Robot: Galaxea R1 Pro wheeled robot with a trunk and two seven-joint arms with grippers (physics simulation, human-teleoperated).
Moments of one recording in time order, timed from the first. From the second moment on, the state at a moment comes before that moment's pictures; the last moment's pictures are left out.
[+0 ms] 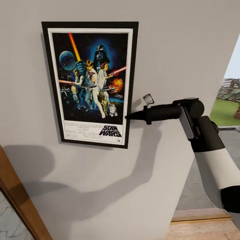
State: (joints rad) left arm 0.02 0.06 0.10 -0.53 -0.01 -0.24 -0.11; right arm -1.17 -0.17 0.24 -1.36 -0.24 0.98 1.30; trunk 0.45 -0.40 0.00
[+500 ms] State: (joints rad) left arm 0.02 0.06 0.10 -0.53 -0.01 -0.24 -0.11; right arm -1.17 -0.17 0.23 -1.36 -0.24 0.98 1.30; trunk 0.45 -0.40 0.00
